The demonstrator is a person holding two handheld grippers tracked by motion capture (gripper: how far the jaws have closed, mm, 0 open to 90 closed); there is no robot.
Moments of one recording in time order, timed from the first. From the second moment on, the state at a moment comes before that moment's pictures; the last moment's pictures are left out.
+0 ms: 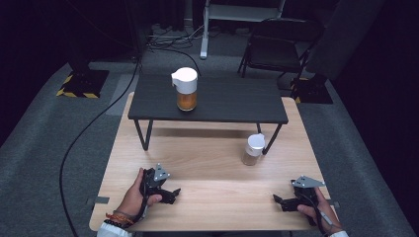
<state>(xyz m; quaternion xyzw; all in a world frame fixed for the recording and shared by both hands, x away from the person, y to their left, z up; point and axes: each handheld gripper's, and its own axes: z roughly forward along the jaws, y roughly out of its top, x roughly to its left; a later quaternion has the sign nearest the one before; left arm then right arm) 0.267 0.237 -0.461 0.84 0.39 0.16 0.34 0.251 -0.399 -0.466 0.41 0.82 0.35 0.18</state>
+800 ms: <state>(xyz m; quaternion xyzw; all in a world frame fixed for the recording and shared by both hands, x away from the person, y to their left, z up) 0.267 0.237 -0.461 0.84 0.39 0.16 0.34 0.225 -0.396 -0.447 0.40 0.79 0.39 0.25</state>
